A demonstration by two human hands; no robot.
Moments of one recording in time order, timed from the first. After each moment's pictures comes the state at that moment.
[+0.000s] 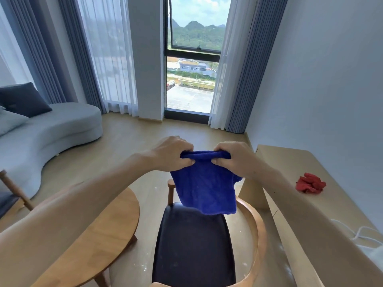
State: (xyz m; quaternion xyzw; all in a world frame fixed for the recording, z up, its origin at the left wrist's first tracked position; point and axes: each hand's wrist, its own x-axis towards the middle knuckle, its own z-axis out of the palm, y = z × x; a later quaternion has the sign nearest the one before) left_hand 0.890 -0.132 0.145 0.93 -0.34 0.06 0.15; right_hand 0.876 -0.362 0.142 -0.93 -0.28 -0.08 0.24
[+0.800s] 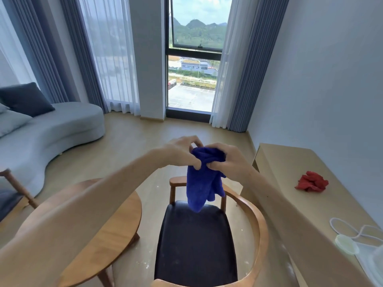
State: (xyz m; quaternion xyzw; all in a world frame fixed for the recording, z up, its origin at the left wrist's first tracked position) left_hand 0.875 -0.157 0.162 0.91 -0.17 -0.15 0.35; right_hand 0.870 -0.343 0.119 -0.87 -0.21 -0.04 0.45
